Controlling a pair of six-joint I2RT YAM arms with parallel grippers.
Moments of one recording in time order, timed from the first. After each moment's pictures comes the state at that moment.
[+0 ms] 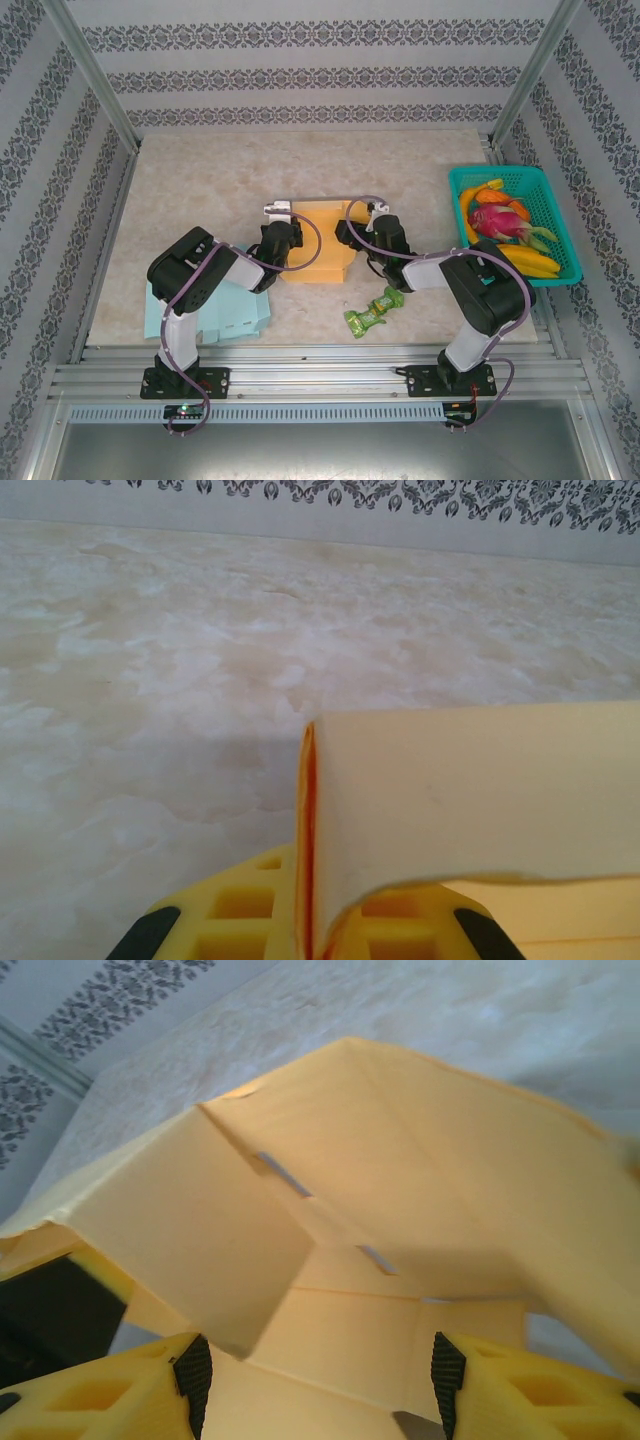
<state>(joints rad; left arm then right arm) -0.59 1.97 0.76 0.87 -0.47 -0.30 0.48 1.70 0.58 0.70 -0.07 0.64</state>
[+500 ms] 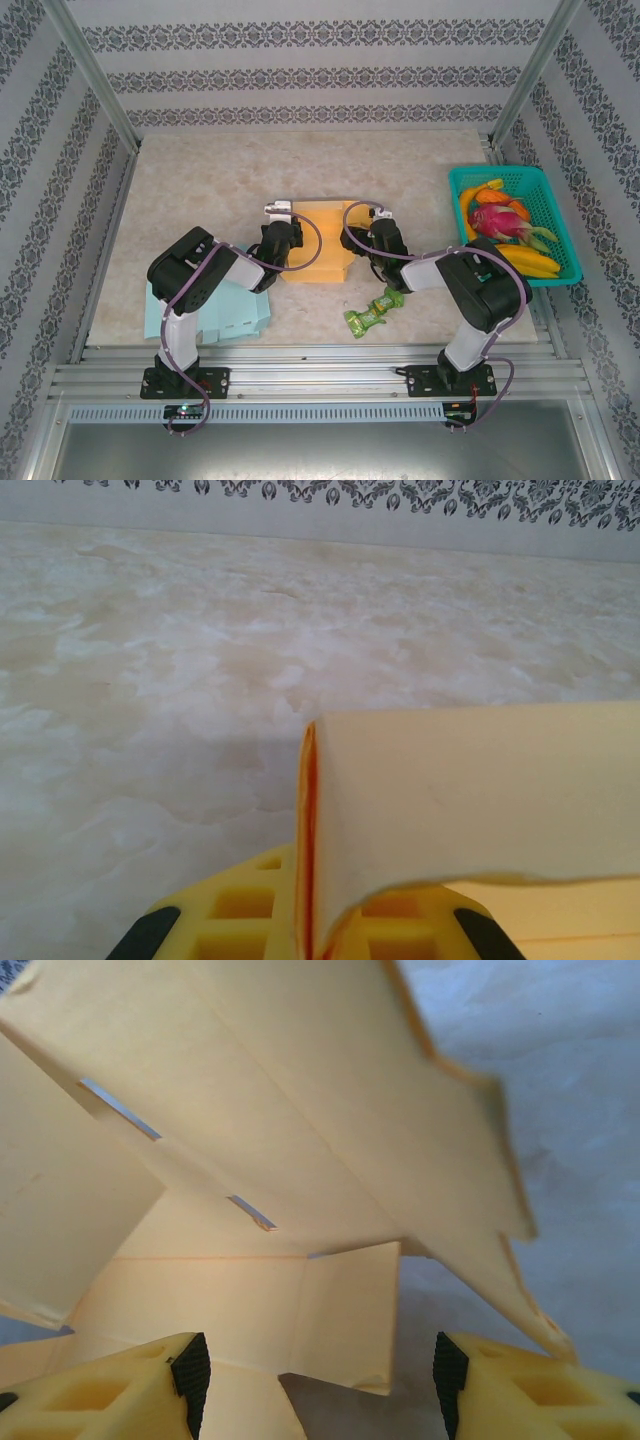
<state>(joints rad) -0.59 1.97 0.76 0.87 -0.47 -0.29 0.48 1.73 0.58 0.61 0.03 0.61</state>
